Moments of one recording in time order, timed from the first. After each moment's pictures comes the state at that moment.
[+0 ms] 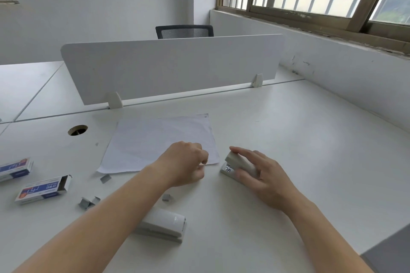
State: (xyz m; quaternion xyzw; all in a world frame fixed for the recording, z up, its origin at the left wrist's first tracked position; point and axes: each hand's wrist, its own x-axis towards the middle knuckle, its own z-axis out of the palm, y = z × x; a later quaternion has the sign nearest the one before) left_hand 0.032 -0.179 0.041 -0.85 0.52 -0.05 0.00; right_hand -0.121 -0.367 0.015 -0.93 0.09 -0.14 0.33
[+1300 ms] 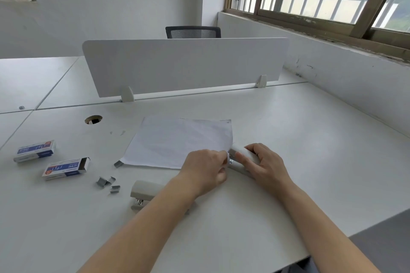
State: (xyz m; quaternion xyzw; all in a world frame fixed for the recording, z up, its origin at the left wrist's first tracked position) left_hand -0.033 -0.187 0.032 -0.88 0.44 -0.04 -0.14; right_hand -0.120 -0.360 0.016 -0.91 0.16 -0.18 0.33
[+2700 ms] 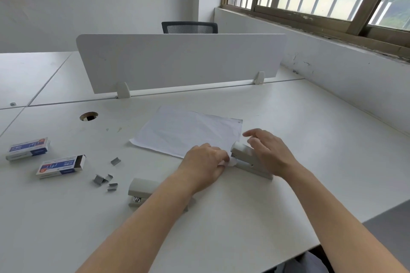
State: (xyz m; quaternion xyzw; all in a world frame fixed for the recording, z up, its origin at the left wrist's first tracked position) left_hand -0.027 -0.186 0.028 -0.87 0.47 -0.01 -0.15; right_hand -0.110 -0.375 0.046 -0.92 0.18 -0.11 0.33
